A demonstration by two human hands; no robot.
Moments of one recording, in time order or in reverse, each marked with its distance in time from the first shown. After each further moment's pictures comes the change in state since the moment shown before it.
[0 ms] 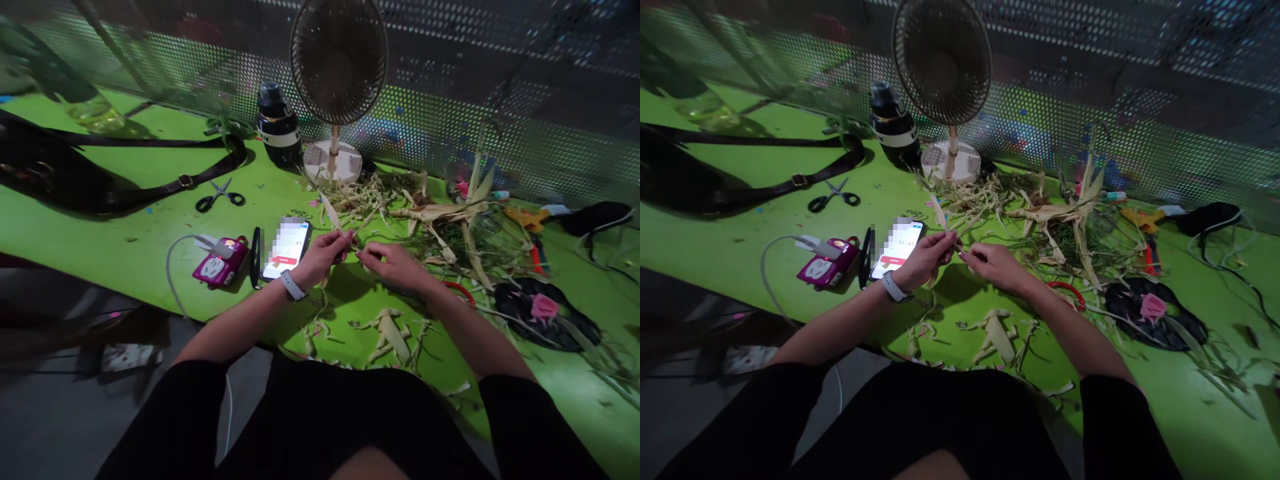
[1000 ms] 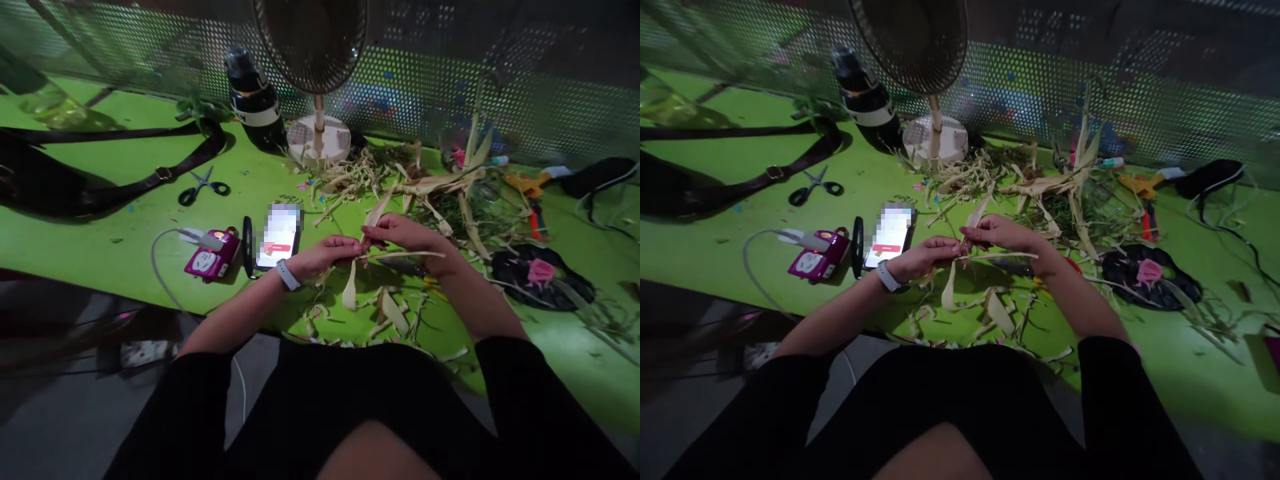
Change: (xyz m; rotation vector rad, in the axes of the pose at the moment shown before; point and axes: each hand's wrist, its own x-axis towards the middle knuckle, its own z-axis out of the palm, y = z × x) left_hand -0.015 0.000 0.009 0.118 -0.401 -0.254; right_hand 0.009 0.009 -0.021 0.352 -0.283 0.103
